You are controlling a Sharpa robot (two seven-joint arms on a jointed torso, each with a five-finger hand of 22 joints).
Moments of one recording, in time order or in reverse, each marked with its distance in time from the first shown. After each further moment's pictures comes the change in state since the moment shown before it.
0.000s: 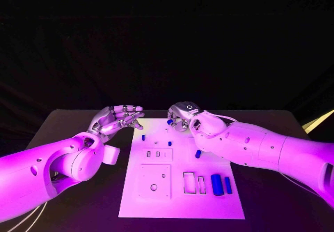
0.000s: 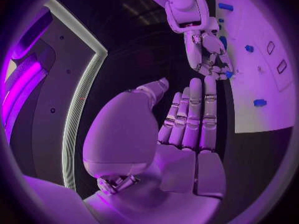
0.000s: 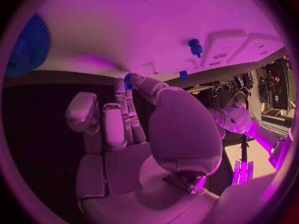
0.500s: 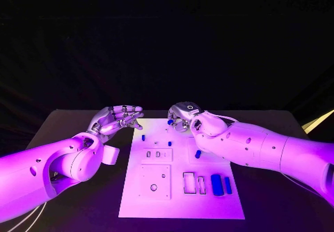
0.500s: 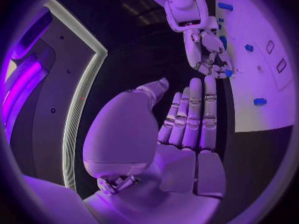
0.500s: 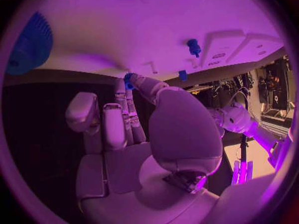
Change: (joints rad) left arm -0.001 -0.002 0.000 0.000 0.000 -0.001 0.001; left_hand 0.000 0.000 0.000 0.000 0.000 0.000 0.000 0.000 0.000 0.000 0.000 0.000 0.000 0.002 0.001 0.000 0.000 0.000 0.000 0.000 -0.001 -0.005; right arm 0.000 -0.012 0.000 0.014 -0.004 -0.001 -0.002; right_hand 0.000 0.000 0.000 0.000 0.000 0.015 -0.001 -0.008 -0.024 0.000 0.000 0.000 0.000 -0.002 -0.002 0.000 0.000 0.000 0.000 0.000 0.000 0.000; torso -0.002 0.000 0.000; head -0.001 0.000
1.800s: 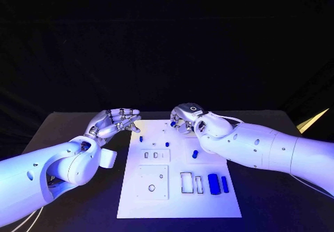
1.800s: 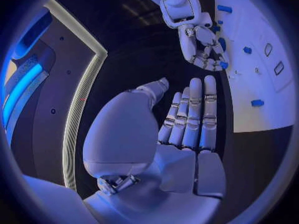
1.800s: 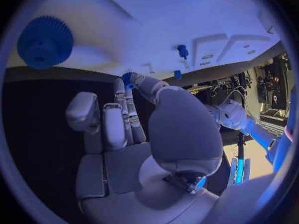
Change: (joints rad) left arm -0.018 -0.006 0.000 -0.001 -0.003 0.000 0.004; left_hand 0.000 0.000 0.000 0.000 0.000 0.000 0.000 0.000 0.000 0.000 0.000 0.000 0.000 0.000 0.000 0.000 0.000 0.000 0.000 0.000 0.000 -0.002; right arm 0.001 -0.072 -0.003 0.089 -0.008 -0.001 -0.003; right_hand 0.012 -0.012 0.000 0.000 0.000 0.019 0.003 -0.008 -0.037 -0.010 0.004 0.000 -0.021 -0.003 -0.003 -0.007 -0.013 0.000 -0.006 -0.002 -0.001 -0.007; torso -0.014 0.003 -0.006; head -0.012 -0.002
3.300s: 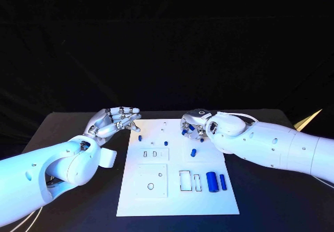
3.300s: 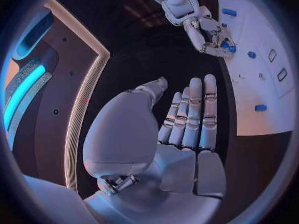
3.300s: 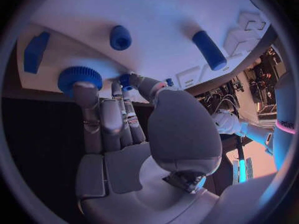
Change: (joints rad) left arm -0.011 -0.008 0.000 0.018 -0.004 -0.003 0.017; left_hand 0.000 0.000 -0.036 0.011 0.000 0.000 0.000 0.000 -0.007 0.000 0.000 0.000 0.000 0.011 -0.003 -0.012 0.000 0.000 0.032 0.000 -0.022 -0.014; right arm 0.002 -0.121 -0.002 0.071 0.004 0.221 0.095; right_hand -0.016 -0.029 -0.025 0.009 0.036 -0.041 0.028 -0.035 -0.068 -0.080 0.031 0.001 -0.016 -0.016 0.034 -0.095 -0.109 0.031 -0.061 0.029 -0.134 -0.181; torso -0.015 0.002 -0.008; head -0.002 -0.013
